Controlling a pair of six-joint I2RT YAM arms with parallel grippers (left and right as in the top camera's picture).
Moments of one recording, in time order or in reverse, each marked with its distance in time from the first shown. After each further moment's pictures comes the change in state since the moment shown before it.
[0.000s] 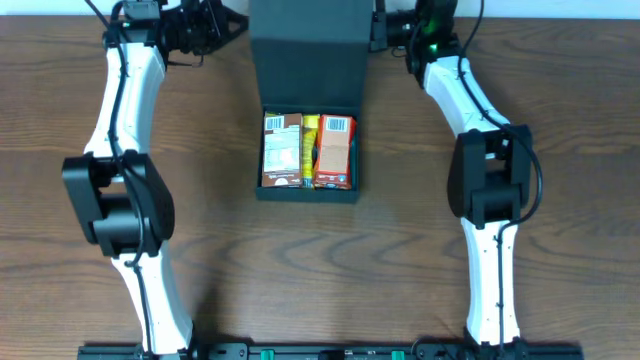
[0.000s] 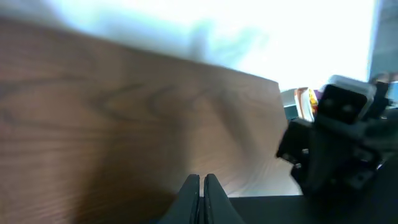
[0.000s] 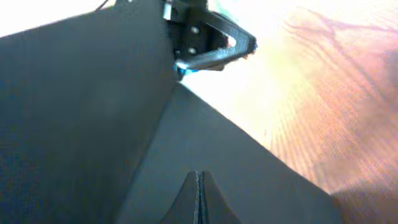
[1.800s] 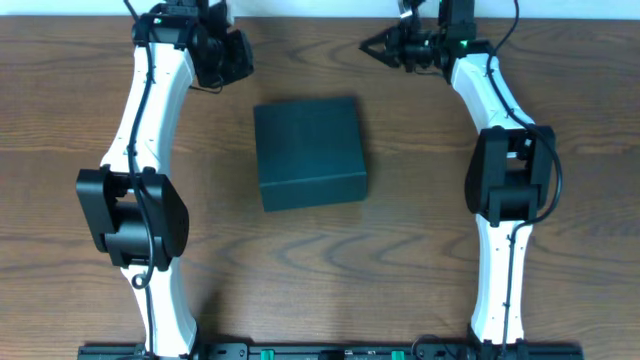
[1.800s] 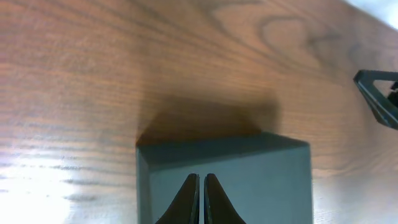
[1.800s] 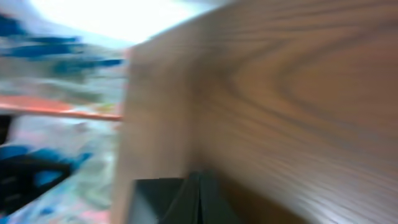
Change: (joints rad) left arm -0.133 -0.065 0.000 -0.447 -0.521 0.044; right arm -0.124 -0.008 0.001 -0.889 0.617 -0.500
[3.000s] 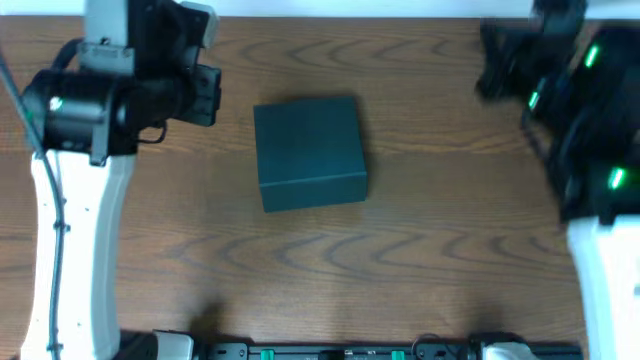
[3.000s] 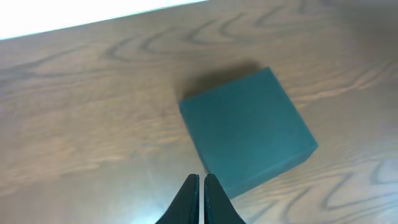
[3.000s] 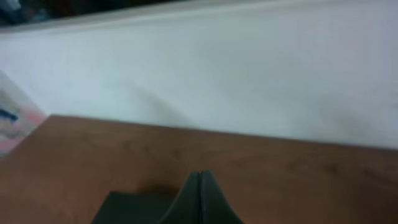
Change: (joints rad) left arm -0.050 -0.578 -0.047 -0.291 -0.154 0.449; right arm 0.008 -1.299 -0.752 -0.009 0.631 -0.359
